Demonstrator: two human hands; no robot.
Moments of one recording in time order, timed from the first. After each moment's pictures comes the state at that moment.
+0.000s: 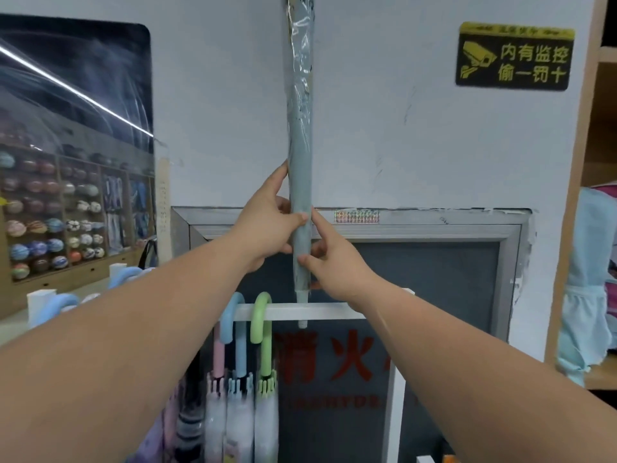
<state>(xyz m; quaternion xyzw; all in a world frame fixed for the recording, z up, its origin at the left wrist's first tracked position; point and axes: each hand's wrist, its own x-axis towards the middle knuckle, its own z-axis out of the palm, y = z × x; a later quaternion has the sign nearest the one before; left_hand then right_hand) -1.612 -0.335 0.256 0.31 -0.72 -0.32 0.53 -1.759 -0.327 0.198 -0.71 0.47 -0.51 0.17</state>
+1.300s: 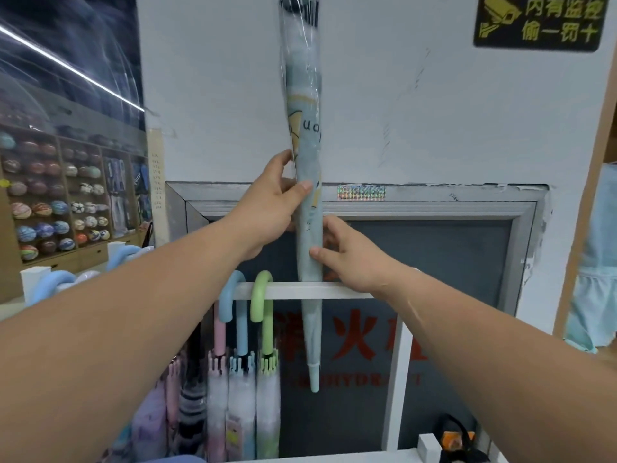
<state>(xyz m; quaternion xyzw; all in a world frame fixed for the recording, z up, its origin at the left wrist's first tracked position) -1.613 -0.336 0.243 0.25 -0.73 -0.35 0.53 -1.777 -0.312 0.186 -0.73 0.46 -0.45 0.23</state>
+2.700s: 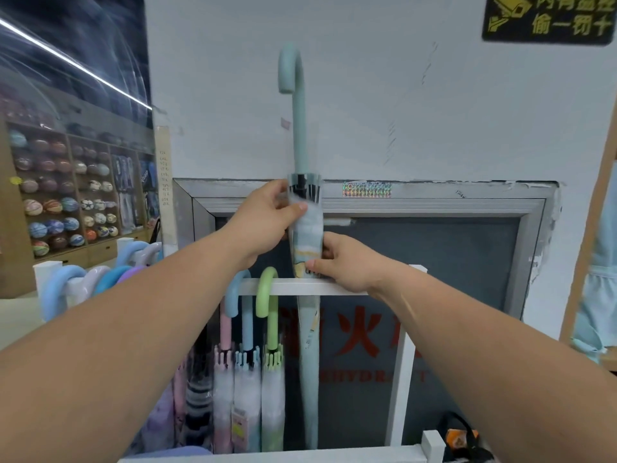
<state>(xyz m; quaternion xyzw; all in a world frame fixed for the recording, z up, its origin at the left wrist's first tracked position) -1.600 -0.347 0.220 0.34 -0.73 -0.31 0.50 -1.771 -0.327 0.176 -0.74 0.50 -0.39 0.24</state>
